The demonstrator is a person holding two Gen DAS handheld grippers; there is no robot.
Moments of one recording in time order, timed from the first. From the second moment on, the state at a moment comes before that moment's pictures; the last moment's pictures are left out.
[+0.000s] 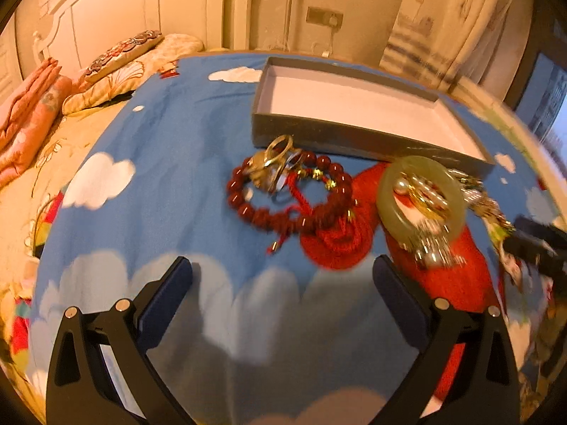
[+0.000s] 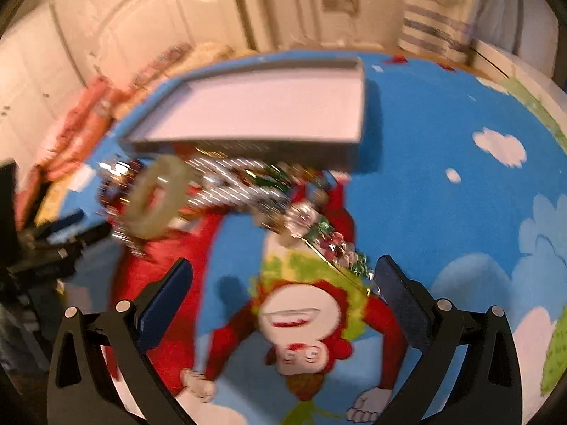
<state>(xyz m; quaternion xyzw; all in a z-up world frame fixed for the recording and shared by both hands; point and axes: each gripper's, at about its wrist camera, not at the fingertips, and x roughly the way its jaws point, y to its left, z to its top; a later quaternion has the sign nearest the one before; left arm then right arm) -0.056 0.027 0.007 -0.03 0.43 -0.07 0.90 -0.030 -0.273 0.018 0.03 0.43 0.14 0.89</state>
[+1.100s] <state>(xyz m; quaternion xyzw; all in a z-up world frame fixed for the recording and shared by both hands) -0.109 0.060 0.026 -0.05 0.38 -0.03 0.92 -0.023 -0.167 0.005 -0.07 0.43 0.29 0.86</state>
